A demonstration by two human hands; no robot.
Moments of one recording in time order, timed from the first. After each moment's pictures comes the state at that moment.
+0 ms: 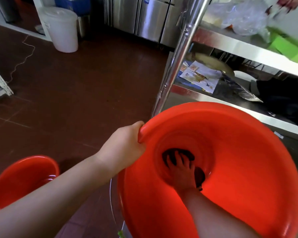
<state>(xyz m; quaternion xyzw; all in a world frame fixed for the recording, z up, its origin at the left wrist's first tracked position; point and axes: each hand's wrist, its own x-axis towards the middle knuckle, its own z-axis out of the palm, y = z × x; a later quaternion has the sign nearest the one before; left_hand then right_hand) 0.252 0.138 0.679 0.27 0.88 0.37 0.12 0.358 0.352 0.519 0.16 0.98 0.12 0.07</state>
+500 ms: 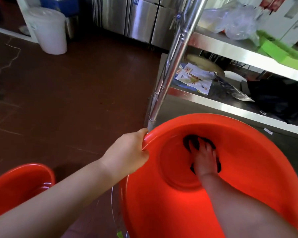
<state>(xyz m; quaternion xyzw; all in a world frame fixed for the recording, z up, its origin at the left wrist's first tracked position) 0.246 0.131 0.674 0.32 0.87 0.36 0.13 0.347 0.407 0.565 0.26 0.96 0.14 0.02</state>
